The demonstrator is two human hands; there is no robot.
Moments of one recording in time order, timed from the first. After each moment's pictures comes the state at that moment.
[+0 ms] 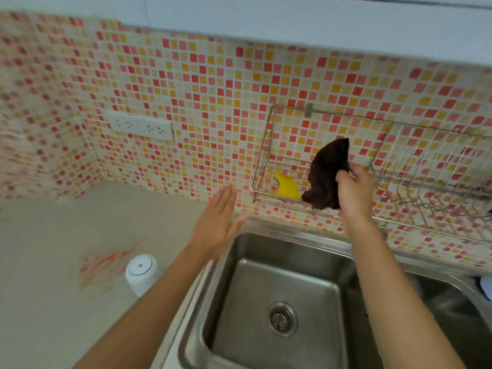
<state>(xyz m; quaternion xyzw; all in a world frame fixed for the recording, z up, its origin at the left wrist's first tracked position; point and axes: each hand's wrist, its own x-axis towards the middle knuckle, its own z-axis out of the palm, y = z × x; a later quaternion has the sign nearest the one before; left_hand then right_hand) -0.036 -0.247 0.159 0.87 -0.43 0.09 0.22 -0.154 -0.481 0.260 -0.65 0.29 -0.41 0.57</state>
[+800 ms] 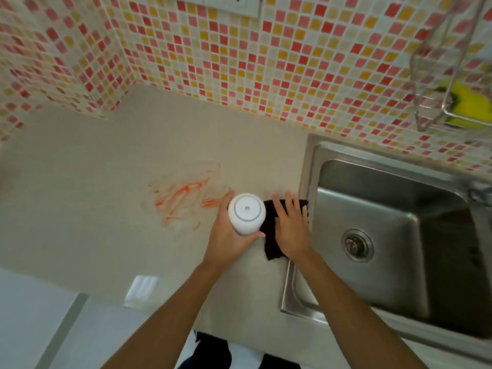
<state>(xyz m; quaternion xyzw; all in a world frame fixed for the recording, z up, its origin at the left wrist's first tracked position) 0.032 -0.035 -0.035 0.79 -0.17 -0.17 0.56 -0.035 -0.204 -0.057 -0.97 0.20 0.00 0.16</state>
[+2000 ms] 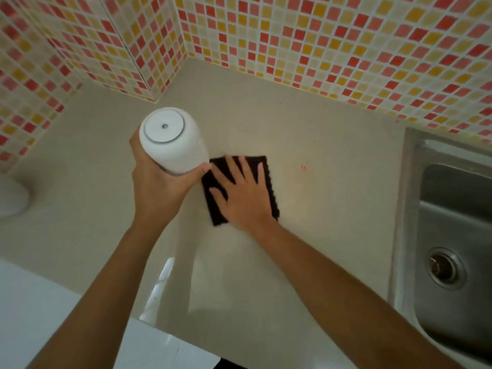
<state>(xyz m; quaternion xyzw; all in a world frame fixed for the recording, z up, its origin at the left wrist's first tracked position) 0.231 0.128 0.020 0.85 -0.07 0.04 0.52 0.186 -0.019 -0.080 -0.99 0.05 -0.02 0.12</state>
